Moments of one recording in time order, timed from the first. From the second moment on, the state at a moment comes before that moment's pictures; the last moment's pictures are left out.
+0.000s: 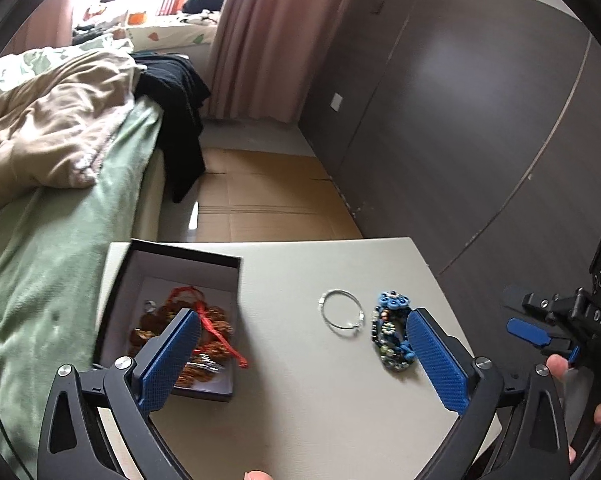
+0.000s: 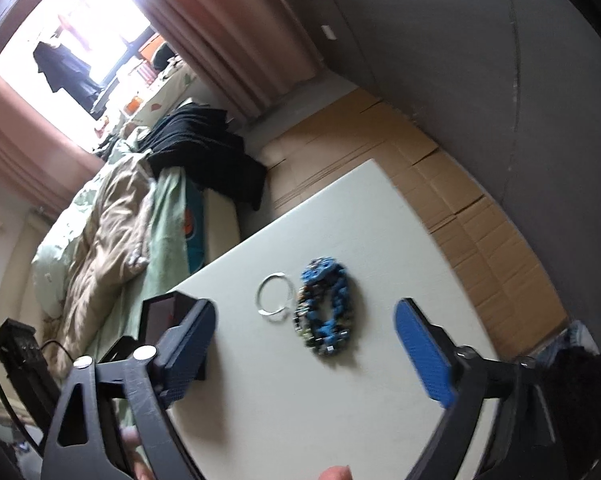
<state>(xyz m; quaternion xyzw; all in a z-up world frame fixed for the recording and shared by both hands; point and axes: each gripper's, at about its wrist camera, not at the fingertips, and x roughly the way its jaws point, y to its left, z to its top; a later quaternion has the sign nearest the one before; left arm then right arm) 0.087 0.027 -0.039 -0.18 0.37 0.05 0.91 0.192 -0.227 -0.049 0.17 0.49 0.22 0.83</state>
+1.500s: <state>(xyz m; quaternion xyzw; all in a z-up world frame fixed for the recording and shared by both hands) 0.197 -0.065 -0.122 0.07 0.54 -0.04 0.84 0.248 -0.293 -0.066 0.19 0.54 0.18 0.80</state>
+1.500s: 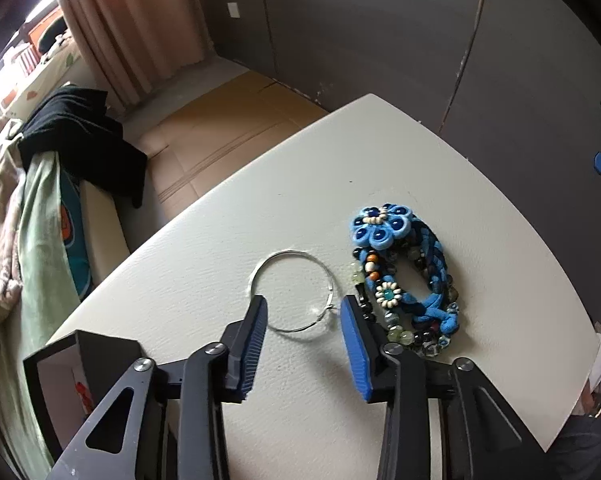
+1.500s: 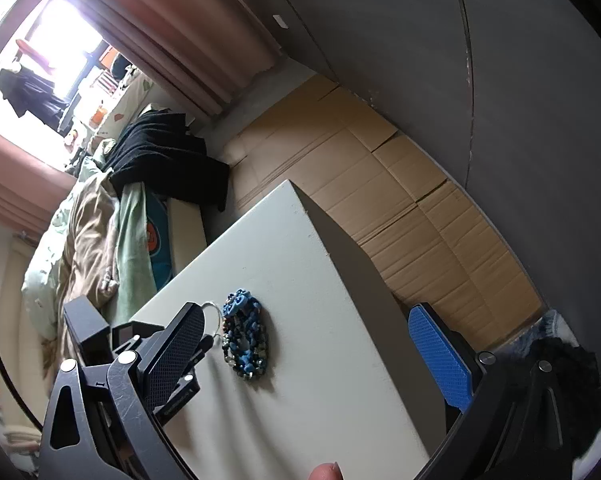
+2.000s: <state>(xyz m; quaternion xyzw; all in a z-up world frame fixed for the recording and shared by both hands) 0.203 -0.058 -0.133 0.02 0.54 -0.04 0.84 0.246 -0.297 -0.070 0.20 0.55 0.18 0.79</state>
